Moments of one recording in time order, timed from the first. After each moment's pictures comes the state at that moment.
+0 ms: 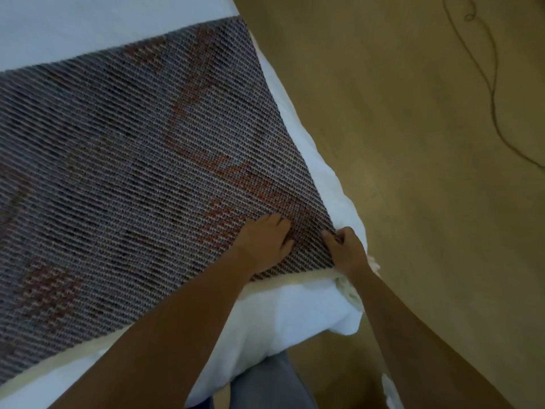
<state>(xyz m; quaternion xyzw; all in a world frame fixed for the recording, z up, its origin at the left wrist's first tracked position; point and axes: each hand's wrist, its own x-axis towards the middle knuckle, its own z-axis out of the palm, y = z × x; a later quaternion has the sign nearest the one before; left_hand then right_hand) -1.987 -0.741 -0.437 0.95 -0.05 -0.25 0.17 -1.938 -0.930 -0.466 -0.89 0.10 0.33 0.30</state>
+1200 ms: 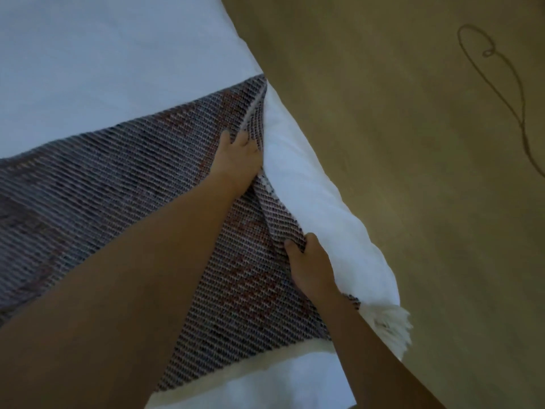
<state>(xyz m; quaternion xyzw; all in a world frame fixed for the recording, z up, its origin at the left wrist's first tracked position) -1.825 -0.593 -0.406 0.97 0.00 -0.19 -0.16 -1.909 -0.790 -0.428 -0.86 0.01 0.35 0.38</state>
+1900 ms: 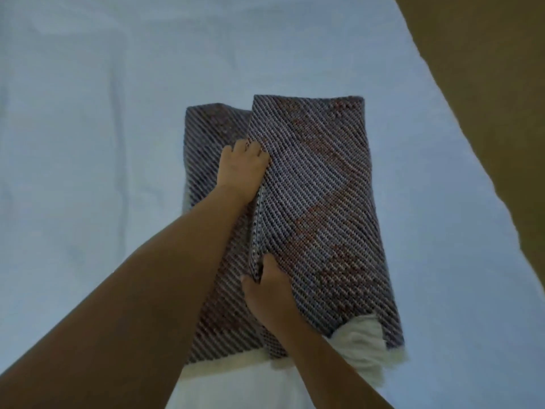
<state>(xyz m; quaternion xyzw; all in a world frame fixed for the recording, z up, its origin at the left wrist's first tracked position) -2.139 -0.322 -0.372 0.97 0.21 -0.08 -0.05 -2.216 -0.499 -0.381 -0.78 -0.18 0.46 0.40</state>
